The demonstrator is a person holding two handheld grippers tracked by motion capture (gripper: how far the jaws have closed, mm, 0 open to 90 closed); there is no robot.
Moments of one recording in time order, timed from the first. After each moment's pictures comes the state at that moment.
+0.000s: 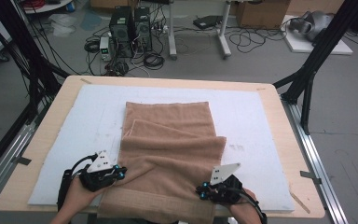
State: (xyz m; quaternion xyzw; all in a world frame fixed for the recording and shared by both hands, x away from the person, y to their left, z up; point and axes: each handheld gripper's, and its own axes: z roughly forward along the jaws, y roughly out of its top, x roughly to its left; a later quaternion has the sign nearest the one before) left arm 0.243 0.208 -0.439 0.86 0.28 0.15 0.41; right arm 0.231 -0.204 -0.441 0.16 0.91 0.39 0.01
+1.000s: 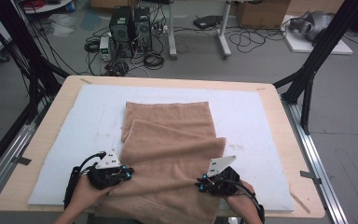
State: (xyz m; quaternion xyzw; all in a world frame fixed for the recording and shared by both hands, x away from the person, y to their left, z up) left arm 0.262 0.189 -0.438 0.86 0.28 0.13 0.40; right arm 0.257 -0.198 -0.435 0.16 0.92 0.36 0.03
